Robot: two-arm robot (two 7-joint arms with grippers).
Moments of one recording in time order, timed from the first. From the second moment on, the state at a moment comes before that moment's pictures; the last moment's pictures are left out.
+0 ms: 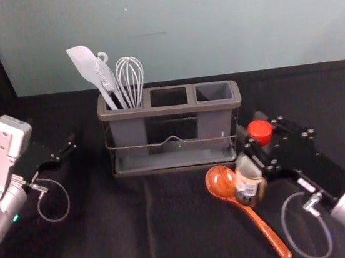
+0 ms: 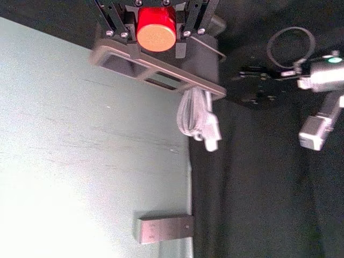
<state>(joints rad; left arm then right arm) -0.20 0.60 0.45 -1.41 -0.25 -0.12 0.03 -0.24 0.43 -0.20 -1.99 0.27 -0.09 0.28</state>
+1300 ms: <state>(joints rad) -0.20 0.60 0.45 -1.41 -0.25 -0.12 0.03 0.13 0.34 -0.17 -1.51 0.32 -0.14 0.38</state>
